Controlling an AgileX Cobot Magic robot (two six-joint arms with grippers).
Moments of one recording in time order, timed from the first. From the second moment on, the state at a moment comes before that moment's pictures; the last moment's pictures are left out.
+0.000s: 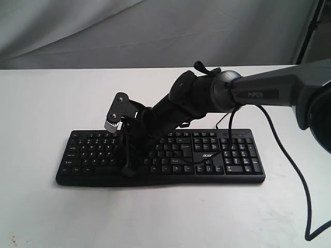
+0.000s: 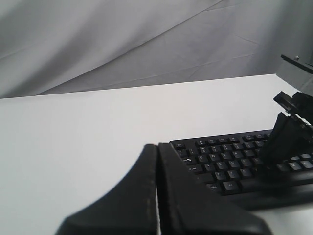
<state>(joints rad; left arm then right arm) -0.17 0.00 0.00 0.04 0.26 -0.02 0.63 2.26 -1.54 0.94 0.66 -1.49</state>
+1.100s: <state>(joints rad) -0.17 0.00 0.00 0.04 0.26 -0.02 0.63 2.24 -1.54 0.95 0.66 -1.48</state>
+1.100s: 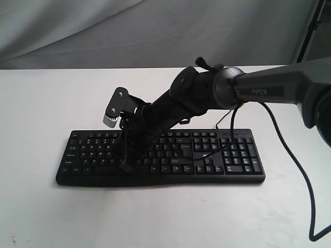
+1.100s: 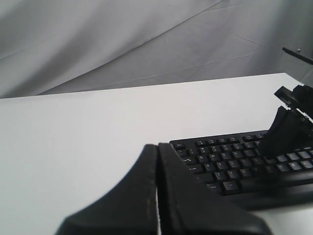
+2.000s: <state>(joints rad) -0.17 0.00 0.00 0.04 0.26 -0.02 0.63 2.27 -1.54 0.93 0.68 -1.46</state>
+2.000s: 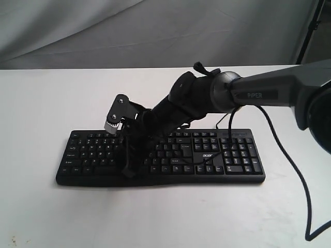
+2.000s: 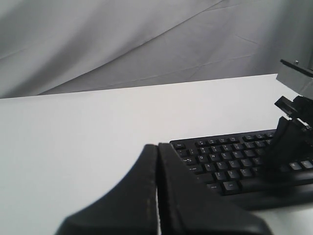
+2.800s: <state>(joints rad) -0.17 0.00 0.00 0.04 0.26 -0.02 0.63 2.20 -1.54 0.93 0.61 -1.51</state>
